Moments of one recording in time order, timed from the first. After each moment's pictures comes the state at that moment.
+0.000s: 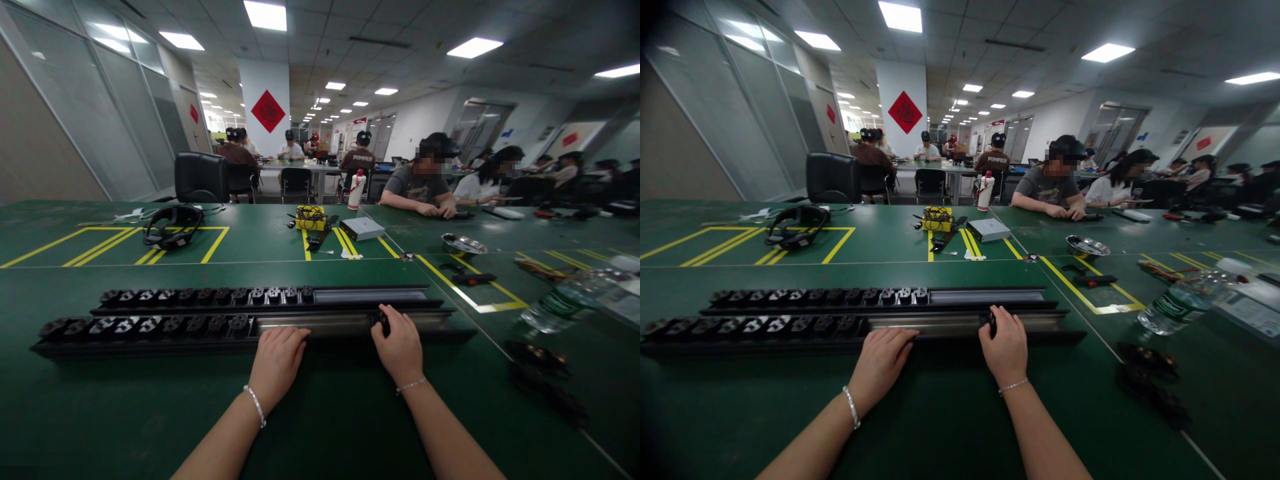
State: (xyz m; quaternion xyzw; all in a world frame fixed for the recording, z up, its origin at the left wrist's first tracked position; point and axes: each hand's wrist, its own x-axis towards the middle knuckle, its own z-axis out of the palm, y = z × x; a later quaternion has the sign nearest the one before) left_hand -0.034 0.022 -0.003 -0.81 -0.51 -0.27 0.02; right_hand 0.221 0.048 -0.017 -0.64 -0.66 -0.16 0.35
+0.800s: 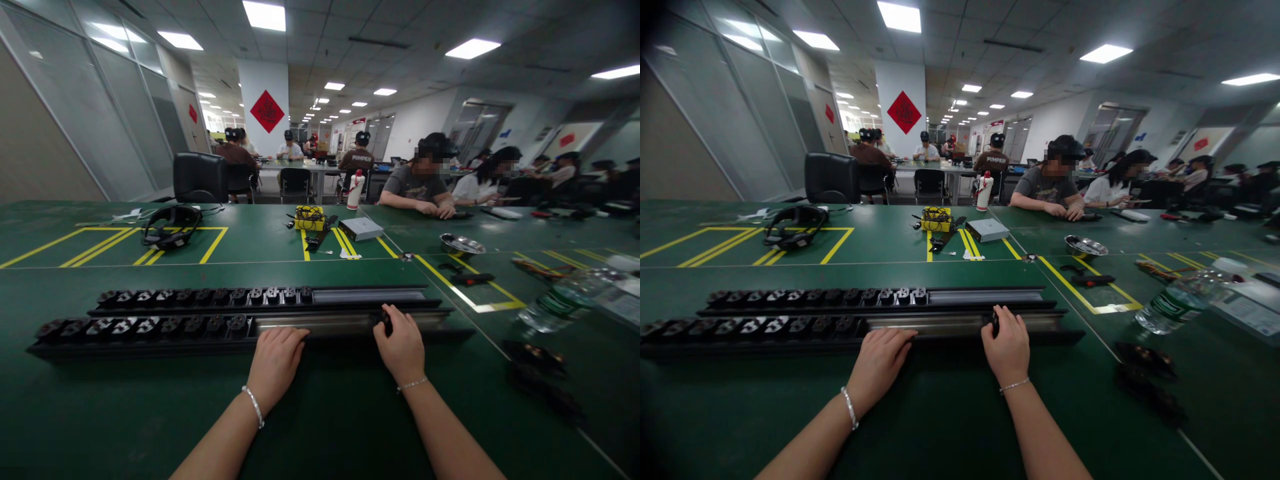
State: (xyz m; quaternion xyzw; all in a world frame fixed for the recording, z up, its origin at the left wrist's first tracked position) left_hand -0.034 0.023 -0.003 -0.81 -0.52 -0.27 0.01; right_hand 0.225 0.048 -0.016 -0.65 -0.65 -0.18 0.35
